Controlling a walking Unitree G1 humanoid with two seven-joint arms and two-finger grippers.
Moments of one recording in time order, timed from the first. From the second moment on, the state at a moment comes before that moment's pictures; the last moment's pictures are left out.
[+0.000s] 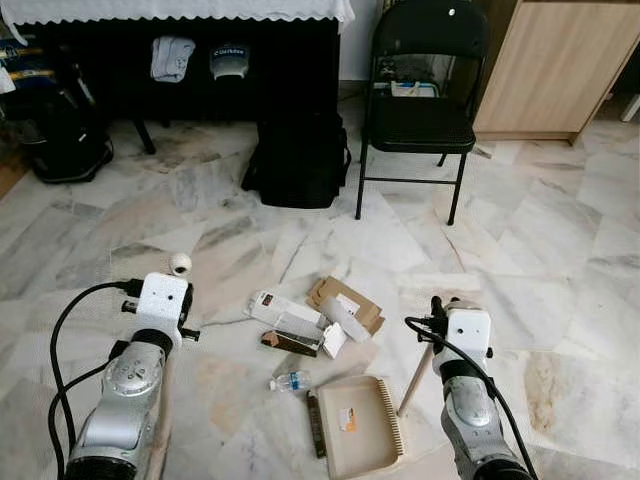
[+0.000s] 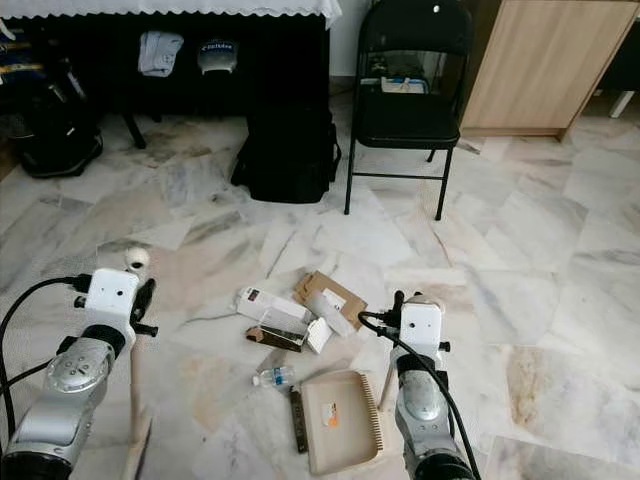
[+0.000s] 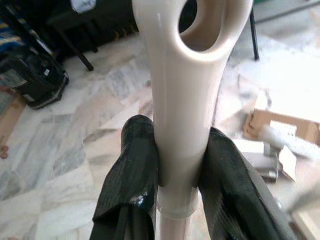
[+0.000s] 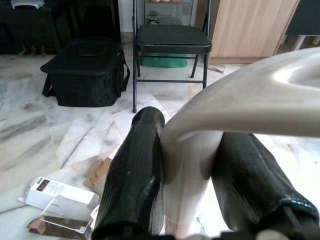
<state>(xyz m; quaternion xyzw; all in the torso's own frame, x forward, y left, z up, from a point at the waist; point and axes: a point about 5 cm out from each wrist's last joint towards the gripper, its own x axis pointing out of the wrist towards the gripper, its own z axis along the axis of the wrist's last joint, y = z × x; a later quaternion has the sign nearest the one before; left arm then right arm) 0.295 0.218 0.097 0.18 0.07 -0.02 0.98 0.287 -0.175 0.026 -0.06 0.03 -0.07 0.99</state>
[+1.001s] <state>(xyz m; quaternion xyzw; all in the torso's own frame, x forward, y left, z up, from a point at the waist) 0.293 0.167 0.121 0.03 0.10 -0.23 0.97 0.295 -0.180 0.030 -0.07 0.04 -0.08 0.99</state>
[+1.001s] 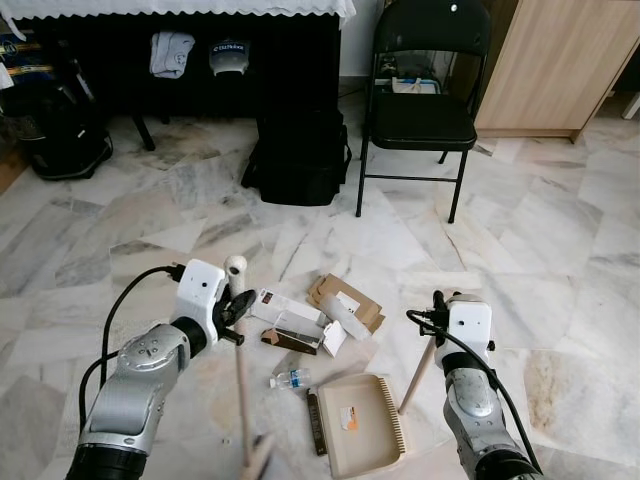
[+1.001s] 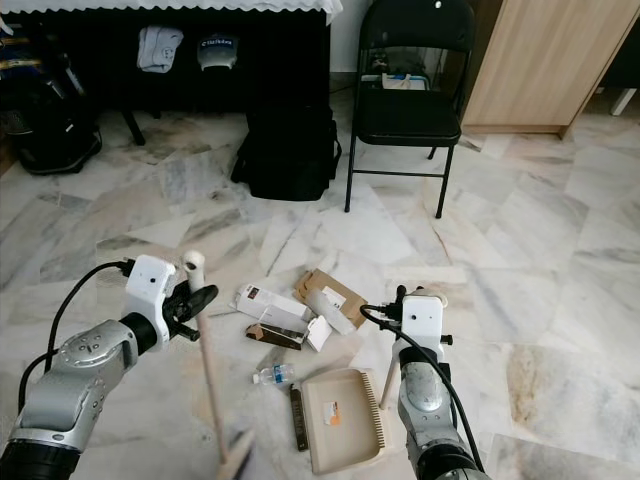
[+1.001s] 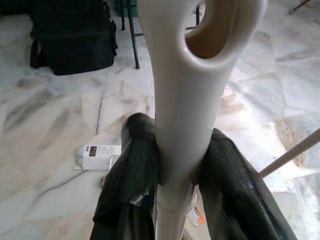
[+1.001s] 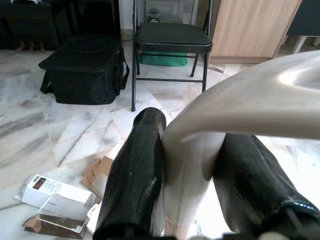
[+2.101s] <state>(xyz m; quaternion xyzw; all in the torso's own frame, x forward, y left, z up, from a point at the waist) 0.296 0.124 0.149 0.00 0.01 -0.24 0.97 0.297 -0.186 0.032 -0.08 0.04 -0.08 0.99</state>
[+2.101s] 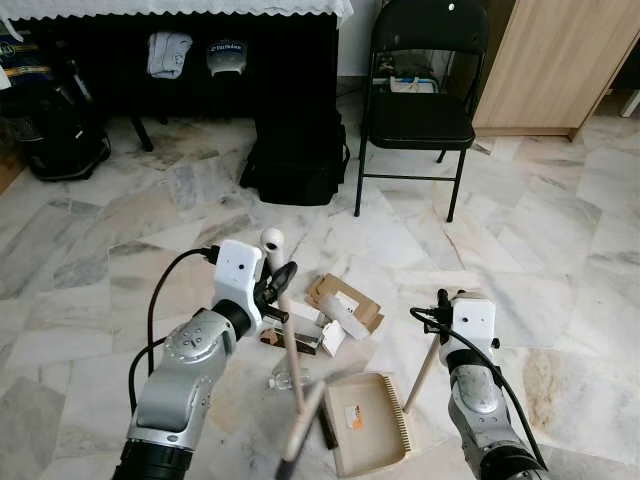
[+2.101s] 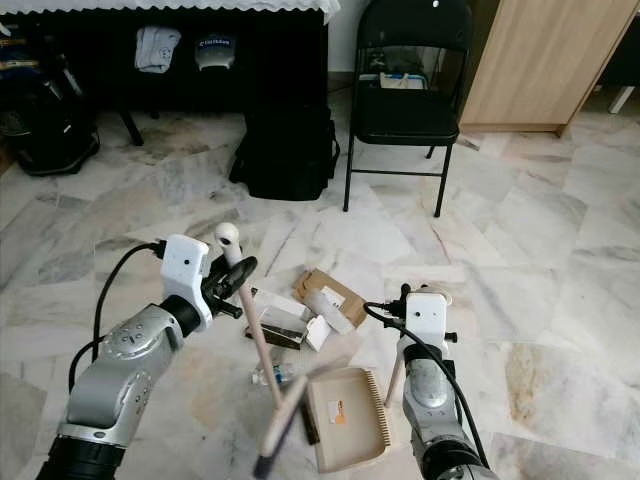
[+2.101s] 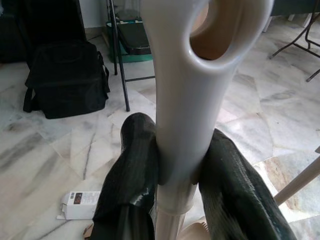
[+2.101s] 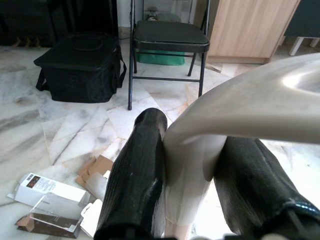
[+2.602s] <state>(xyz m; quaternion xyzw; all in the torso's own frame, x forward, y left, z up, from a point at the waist) 0.302 0.145 0.164 0.06 -0.02 -0.19 0.98 0.297 -0.186 0.032 -0.08 0.04 -0.08 0.99</state>
